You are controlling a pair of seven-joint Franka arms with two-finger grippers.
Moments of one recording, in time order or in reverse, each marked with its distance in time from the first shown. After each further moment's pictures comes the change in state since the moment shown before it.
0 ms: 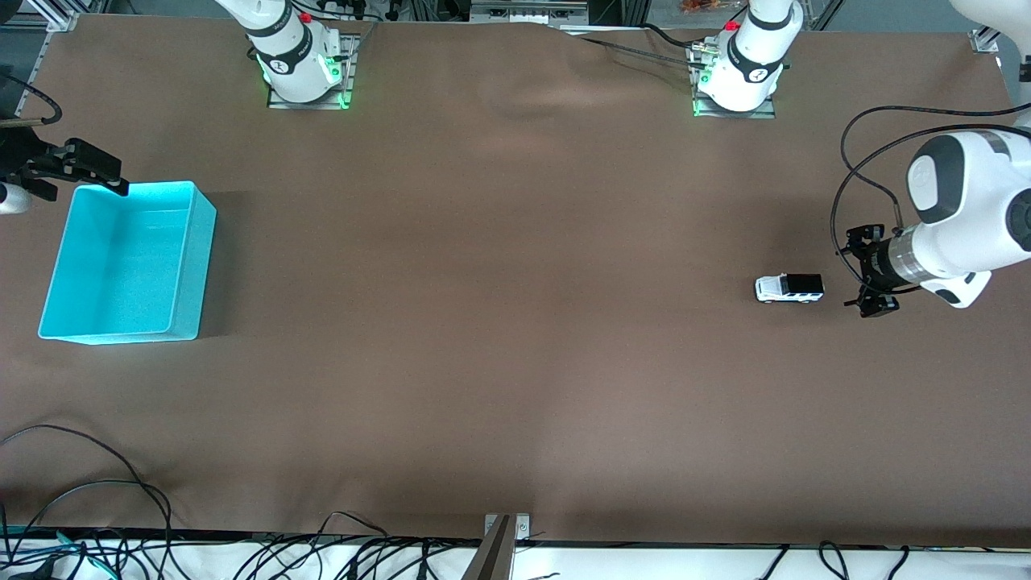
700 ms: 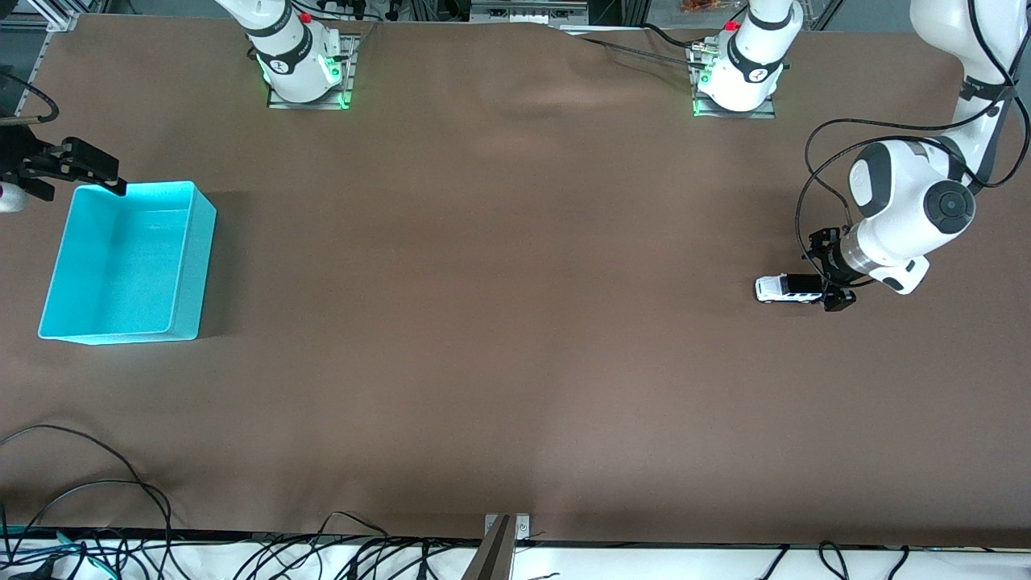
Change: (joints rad) left arm 0.000 0.032 0.000 -0.239 0.000 0.358 -0.004; right arm 0.000 0.000 0.000 0.008 0.000 0.000 0.000
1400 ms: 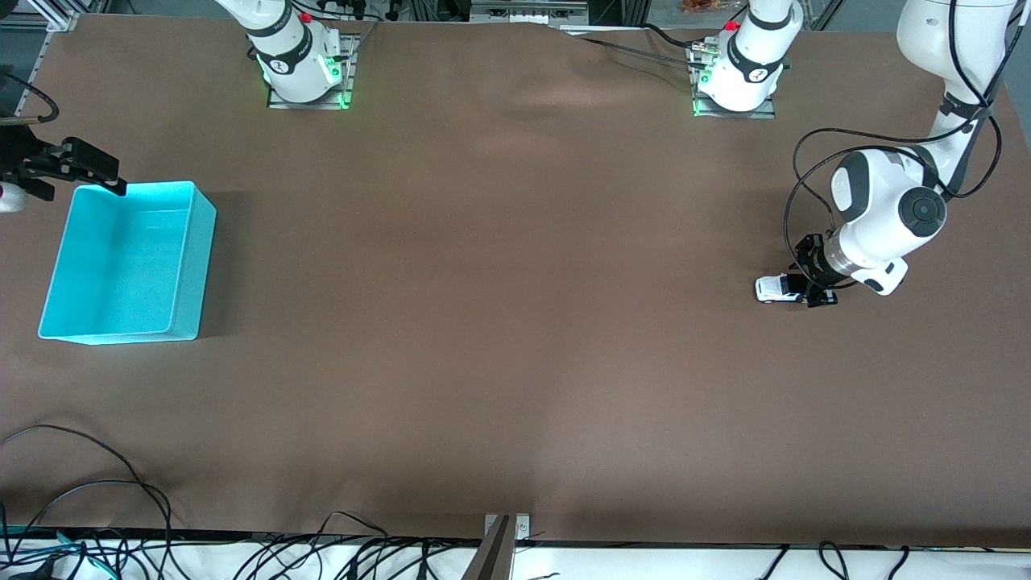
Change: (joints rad) left arm 0.000 0.059 -0.001 -0.047 0.000 0.120 0.000; right arm 0.000 0.000 0.000 0.000 0.000 0.000 0.000
